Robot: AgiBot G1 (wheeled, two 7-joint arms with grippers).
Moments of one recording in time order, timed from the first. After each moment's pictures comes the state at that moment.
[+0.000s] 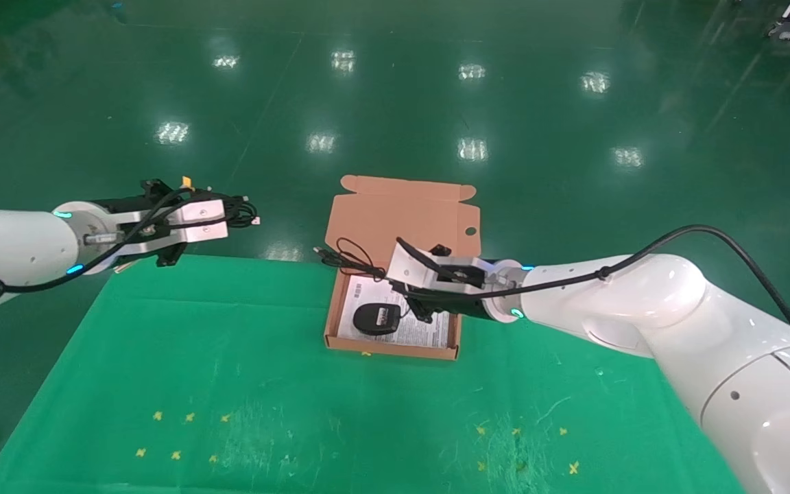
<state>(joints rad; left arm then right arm) -1.45 1.01 0.64 -1.21 2.56 0.96 -0.48 1.60 -1.37 -1.11 0.37 -1.21 -0.65 -0.30</state>
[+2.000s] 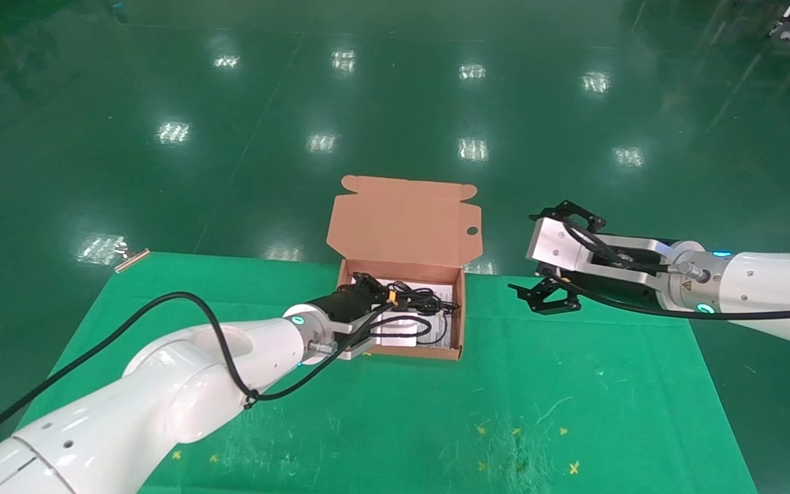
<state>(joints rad) -1.36 1.37 1.06 -0.80 2.29 0.41 -0.30 1.62 -0.78 -1.23 1.07 -1.38 -0.56 0.10</state>
